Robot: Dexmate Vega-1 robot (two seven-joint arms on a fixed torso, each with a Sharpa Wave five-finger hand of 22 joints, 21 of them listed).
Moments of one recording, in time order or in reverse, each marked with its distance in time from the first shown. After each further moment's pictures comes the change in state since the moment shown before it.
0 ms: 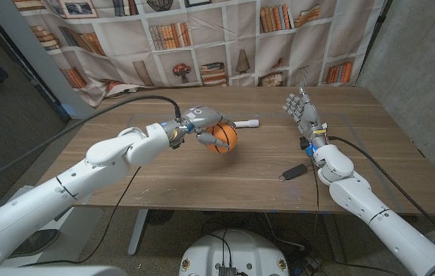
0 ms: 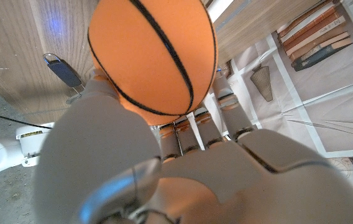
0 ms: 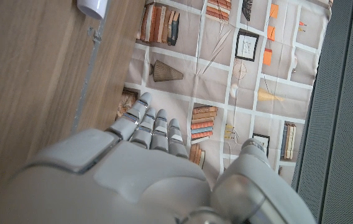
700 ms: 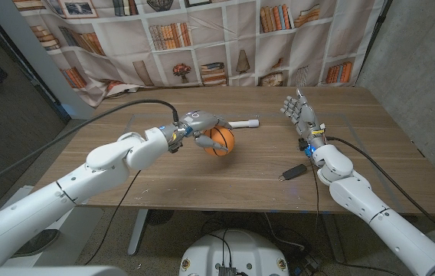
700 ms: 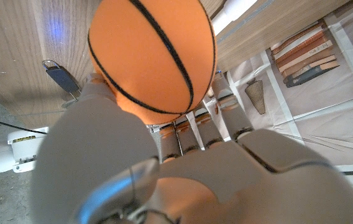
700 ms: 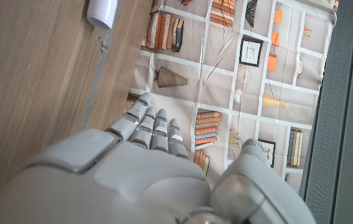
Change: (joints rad) left arm 0.029 0.006 0.000 0.009 -0.022 0.035 0.005; left_hand -0.039 -0.013 -0.008 0.014 0.004 -0.021 -0.007 -0.004 -0.005 -0.049 -0.010 -0.008 0.000 -0.061 0.000 0.000 -0.012 -0.044 0.015 -0.022 0.001; right arm 0.004 -0.011 -0.008 -0.008 0.010 -0.035 0.009; right_hand 0.000 0.000 0.000 0.000 0.000 0.000 0.000 0.000 0.000 0.000 0.000 0.000 0.000 0.000 0.000 0.000 0.000 0.000 0.000 0.000 0.000
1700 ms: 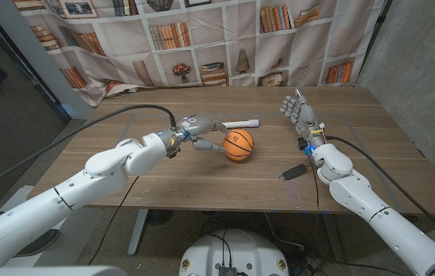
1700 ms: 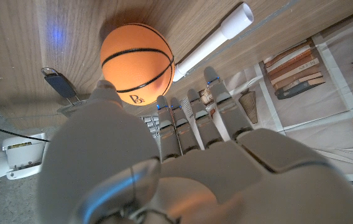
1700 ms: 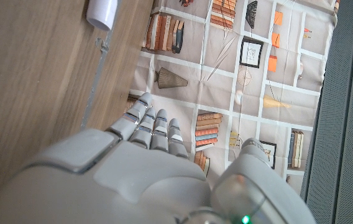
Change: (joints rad) left arm 0.035 0.008 0.004 0.001 -0.009 0.043 0.027; left_hand -0.017 -0.005 -0.005 0.004 0.019 -0.078 -0.006 -0.013 0.002 -0.068 0.008 0.000 -0.003 -0.077 0.005 -0.004 -0.006 -0.086 0.024 -0.039 0.003; right arm 0.007 -0.002 -0.003 0.002 0.003 -0.006 0.003; right_hand 0.000 0.000 0.004 -0.004 0.000 0.005 -0.005 0.000 0.000 0.000 0.000 0.000 0.000 0.000 0.000 0.000 0.000 0.000 0.000 0.000 0.000
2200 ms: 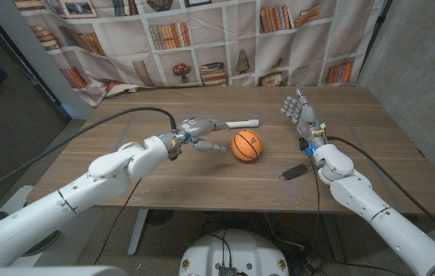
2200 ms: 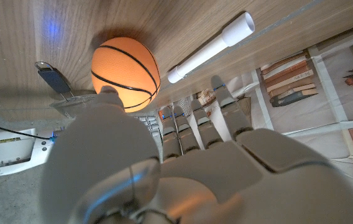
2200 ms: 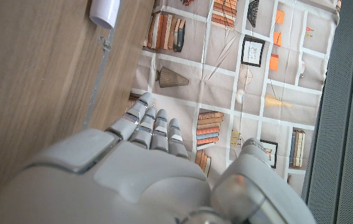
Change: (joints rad) left arm 0.024 -0.025 -0.002 0.019 -0.042 0.029 0.045; left_hand -0.048 0.053 -0.019 0.019 0.008 -0.193 -0.018 -0.010 -0.002 -0.150 0.032 -0.004 -0.010 -0.152 0.015 0.000 -0.004 -0.130 0.059 -0.020 0.000; right arm -0.007 -0.004 0.005 0.000 0.005 -0.001 0.001; right_hand 0.000 0.000 -0.006 -0.006 0.000 0.000 0.000 0.000 0.000 0.005 0.005 0.000 0.000 0.000 0.000 0.000 0.000 0.000 0.000 0.000 0.000
